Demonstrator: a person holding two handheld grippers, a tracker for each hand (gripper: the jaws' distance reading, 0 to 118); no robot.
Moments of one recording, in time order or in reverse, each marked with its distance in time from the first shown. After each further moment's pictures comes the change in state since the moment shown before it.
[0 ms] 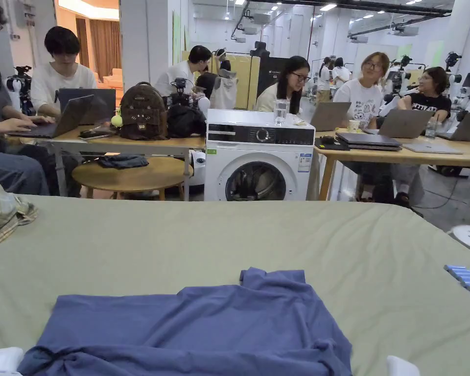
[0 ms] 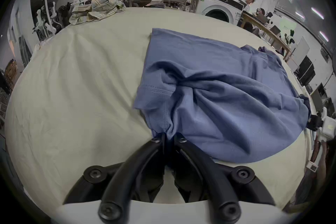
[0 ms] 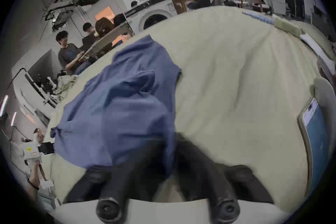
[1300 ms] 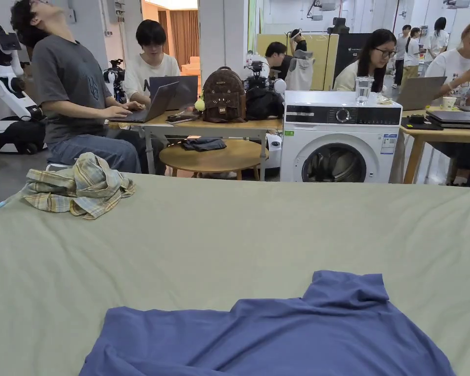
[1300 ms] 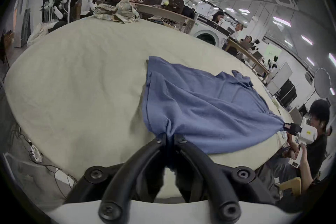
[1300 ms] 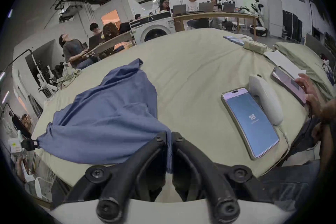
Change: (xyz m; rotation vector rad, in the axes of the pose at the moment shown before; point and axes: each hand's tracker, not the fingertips) left arm -0.063 -0.141 0.133 0.137 -0.068 0.093; right arm 0.028 -0.079 0.128 0.089 -0.094 0.204
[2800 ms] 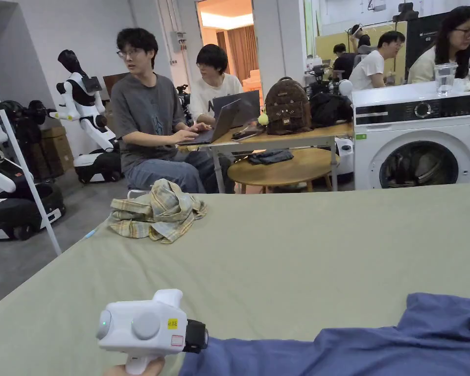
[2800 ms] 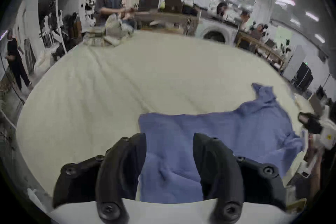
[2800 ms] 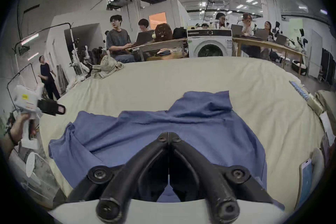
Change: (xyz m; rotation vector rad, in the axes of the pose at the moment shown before) left arm 0.019 0.181 -0.136 -0.092 0.142 -0.095; right arm -0.159 0.087 -0.082 0.116 0.257 0.230
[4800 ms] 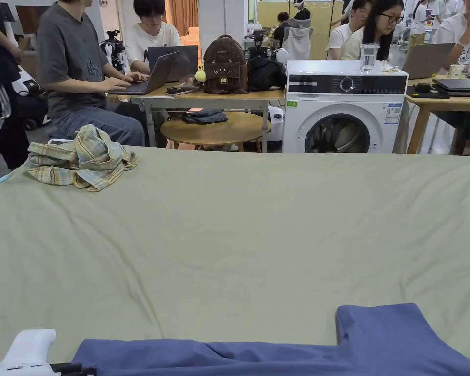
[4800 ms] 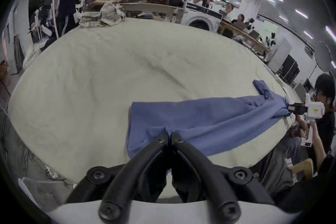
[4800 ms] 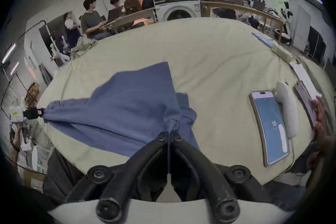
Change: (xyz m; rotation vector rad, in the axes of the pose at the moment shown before) left arm -0.016 -0.177 0.102 -0.014 -0.207 0.020; right arm 0.097 -0.091 0.117 -0.241 -0.136 -0.092
